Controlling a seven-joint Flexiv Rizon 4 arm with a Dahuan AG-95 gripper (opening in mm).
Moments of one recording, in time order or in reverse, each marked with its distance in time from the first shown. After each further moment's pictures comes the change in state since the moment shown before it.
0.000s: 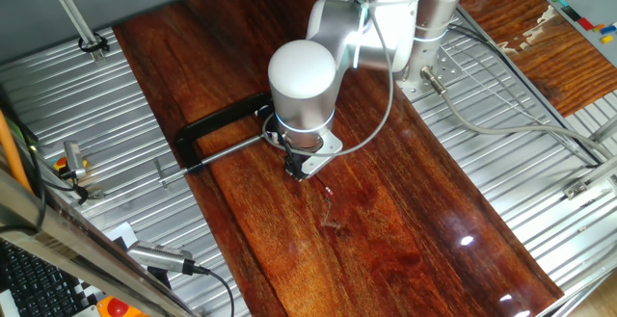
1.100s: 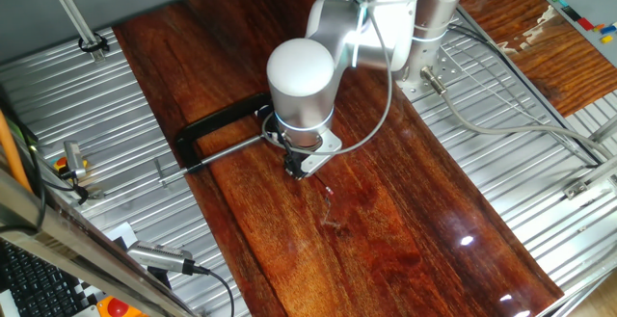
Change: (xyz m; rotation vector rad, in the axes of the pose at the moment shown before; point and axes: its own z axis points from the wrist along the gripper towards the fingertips) arm -0.001 0.001 0.004 0.000 -0.009 0.003
